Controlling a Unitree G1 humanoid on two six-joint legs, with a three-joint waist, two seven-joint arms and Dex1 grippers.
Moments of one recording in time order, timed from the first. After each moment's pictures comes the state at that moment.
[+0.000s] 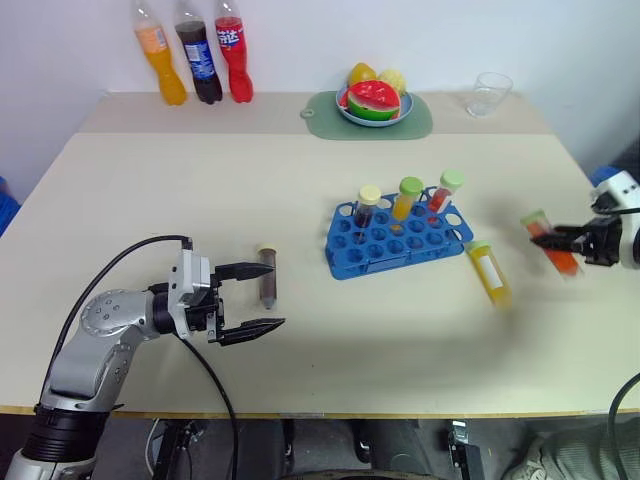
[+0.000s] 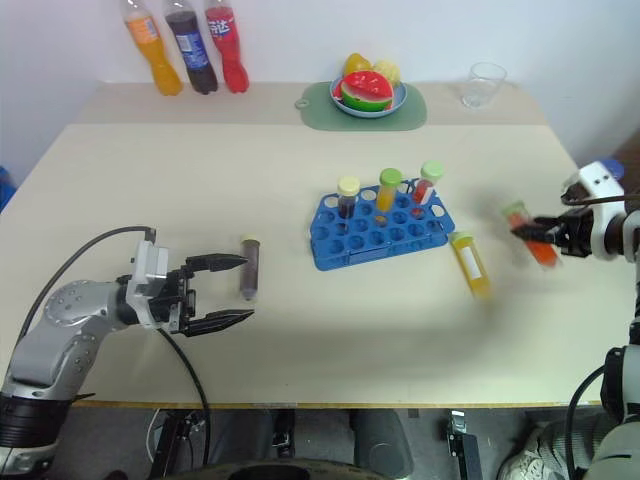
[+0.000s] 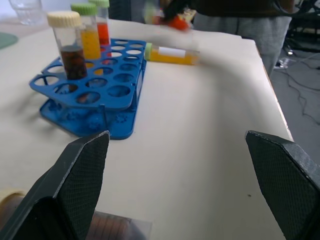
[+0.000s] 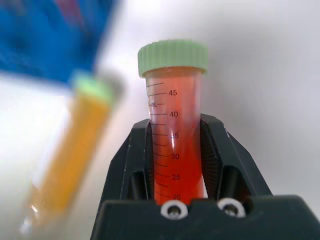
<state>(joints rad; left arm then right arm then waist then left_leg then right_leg) -0.10 0.65 0.05 -0.22 -0.55 0.19 -1.20 -0.59 -1.00 -0.27 0.60 0.24 0.36 1.18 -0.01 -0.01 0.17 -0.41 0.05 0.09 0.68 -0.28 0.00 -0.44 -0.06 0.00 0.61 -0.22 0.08</state>
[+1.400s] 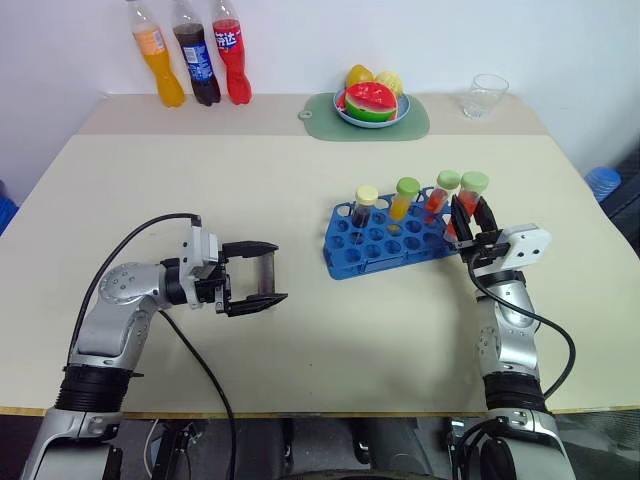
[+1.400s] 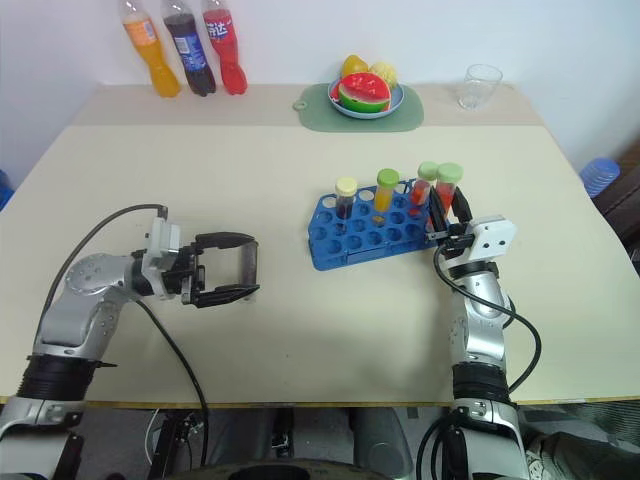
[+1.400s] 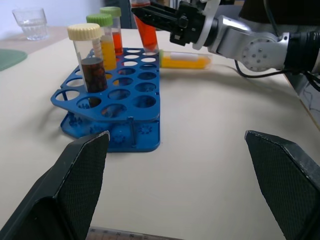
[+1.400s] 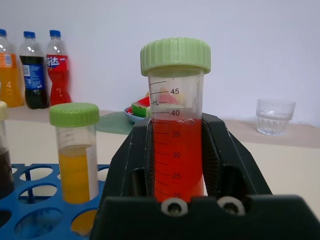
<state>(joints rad) -0.27 0.62 0.02 -0.01 -0.49 0.11 -1.27 -0.31 -0.21 -0.26 0.33 0.22 -0.43 0.42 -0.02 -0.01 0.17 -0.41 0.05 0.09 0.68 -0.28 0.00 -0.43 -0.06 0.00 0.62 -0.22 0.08</state>
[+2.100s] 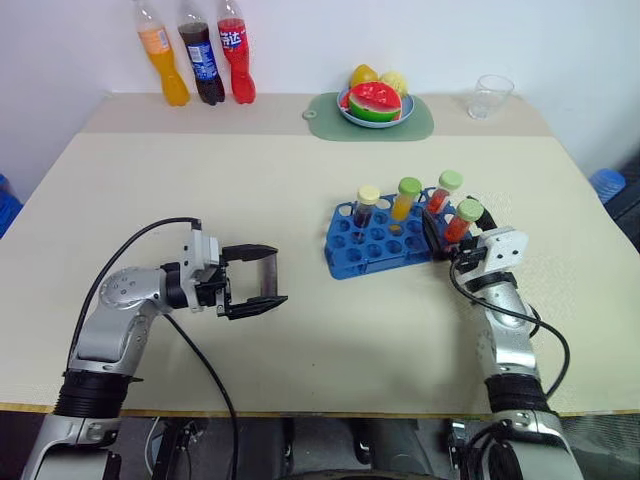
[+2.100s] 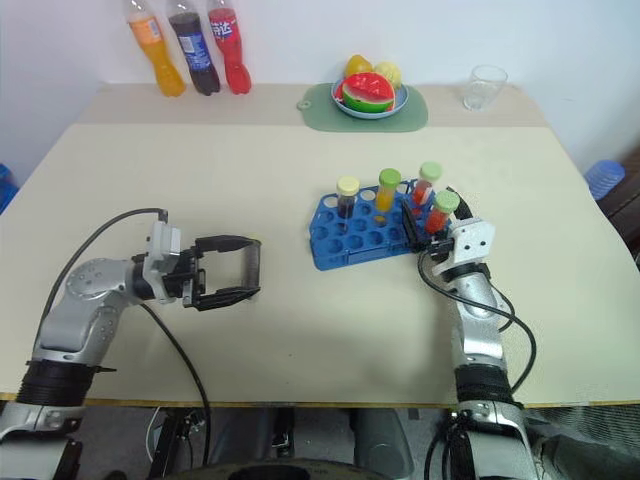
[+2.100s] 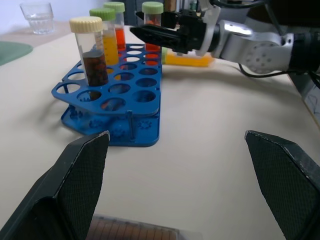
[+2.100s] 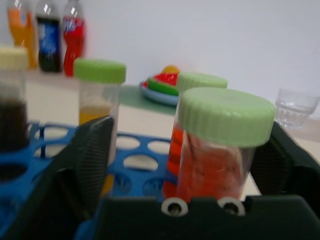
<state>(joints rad) -0.25 0.60 0.02 -0.03 -0.49 0.12 -1.26 -0.21 -0.32 -0.18 0.17 0.15 -0.28 0.39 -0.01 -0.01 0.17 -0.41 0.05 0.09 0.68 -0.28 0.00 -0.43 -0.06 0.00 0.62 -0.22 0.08</state>
